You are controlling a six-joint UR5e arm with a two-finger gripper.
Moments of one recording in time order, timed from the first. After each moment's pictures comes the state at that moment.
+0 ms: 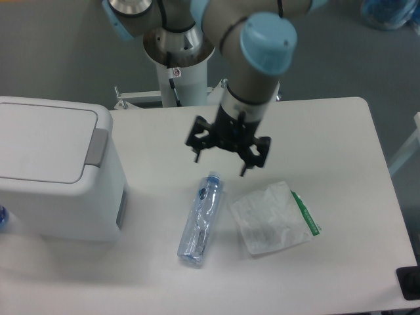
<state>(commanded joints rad) 2.49 -1.68 -1.49 -1.41 1.14 0.61</state>
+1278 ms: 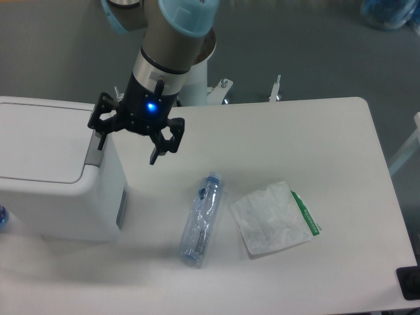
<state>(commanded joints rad) 2.31 -1.68 -1.54 -1.35 1.09 0.35</state>
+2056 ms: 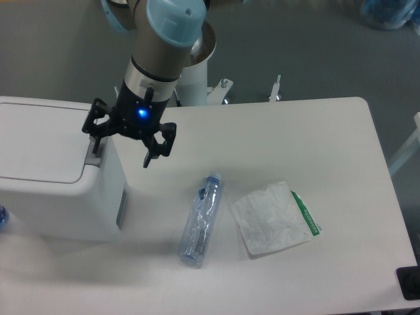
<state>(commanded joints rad) 2.31 -1.67 -1.56 -1.32 1.10 0.33</state>
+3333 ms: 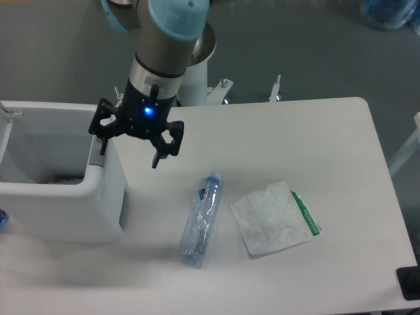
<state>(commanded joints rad) 2.37 -1.69 -1.47 -1.32 1.13 0.35</state>
